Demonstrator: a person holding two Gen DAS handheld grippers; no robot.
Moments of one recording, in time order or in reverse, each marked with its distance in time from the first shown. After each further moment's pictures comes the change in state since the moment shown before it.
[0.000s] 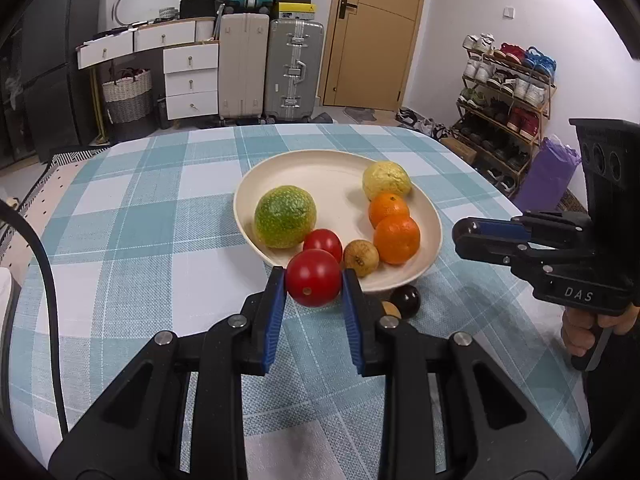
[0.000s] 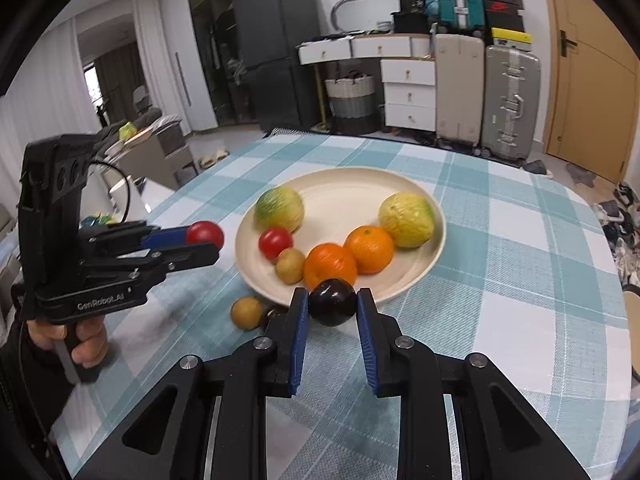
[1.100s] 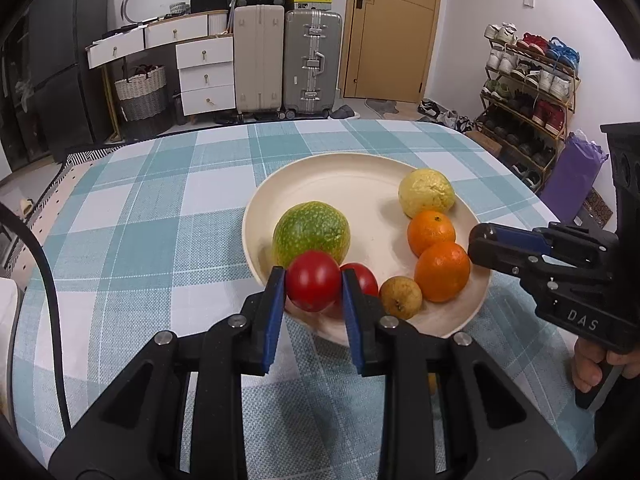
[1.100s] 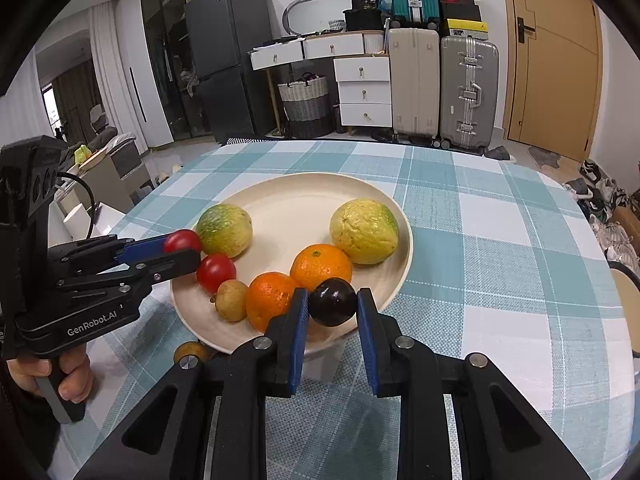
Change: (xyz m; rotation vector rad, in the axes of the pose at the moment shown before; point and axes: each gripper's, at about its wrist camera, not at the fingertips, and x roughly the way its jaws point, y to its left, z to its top) left arm 0.054 0.004 0.027 0.008 0.041 0.084; right arm 0.032 -0.015 0.013 0.095 -0.002 -0.133
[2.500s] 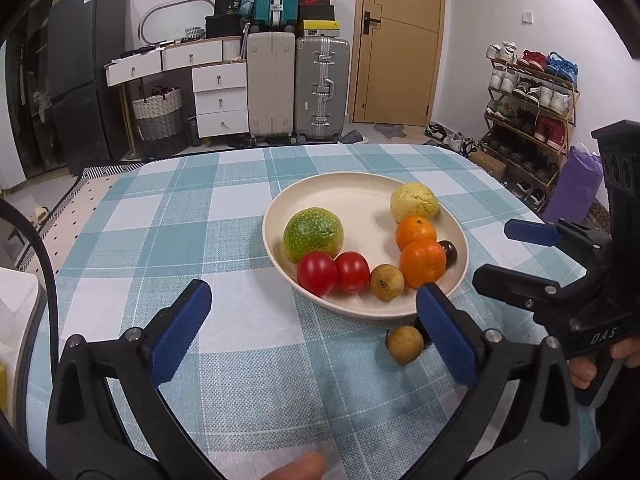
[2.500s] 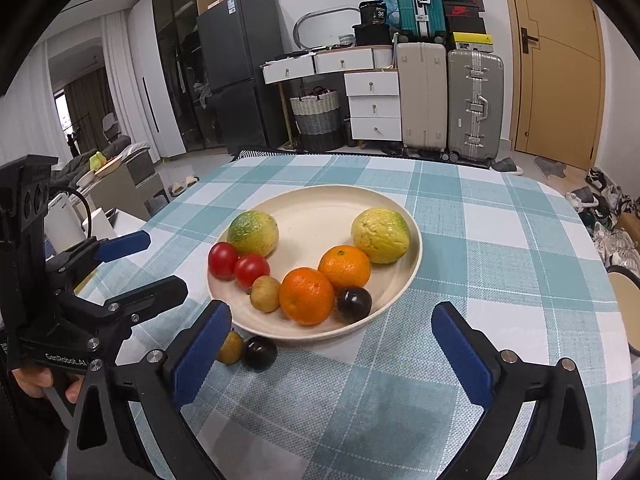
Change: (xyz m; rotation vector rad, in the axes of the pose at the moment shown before) left arm -0.058 -0.004 -0.024 -0.006 -0.107 0.045; right arm -0.028 0.011 -0.009 -0.015 -0.051 0.042
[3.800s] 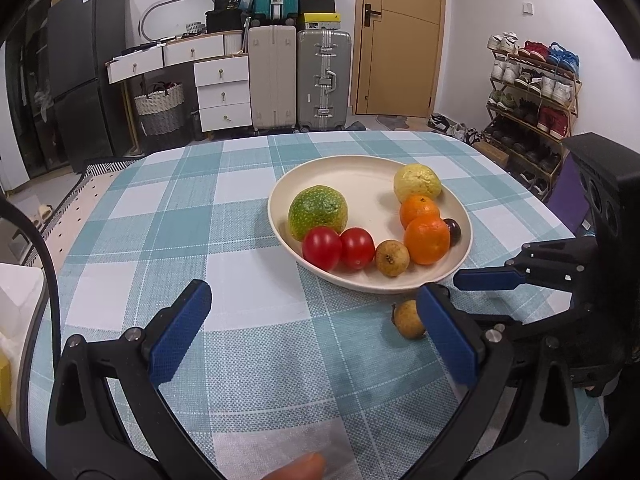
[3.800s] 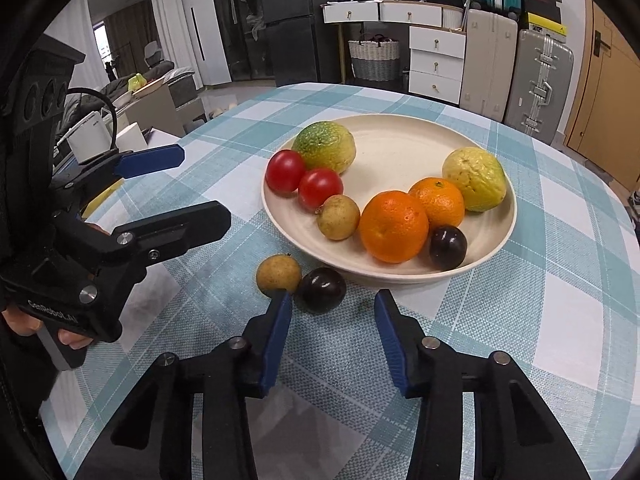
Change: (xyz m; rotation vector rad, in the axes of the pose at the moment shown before) left arm -0.001 -0.001 -0.012 0.009 0.029 0.012; right arm 0.032 0.037 -0.024 -0.173 0.214 0.114
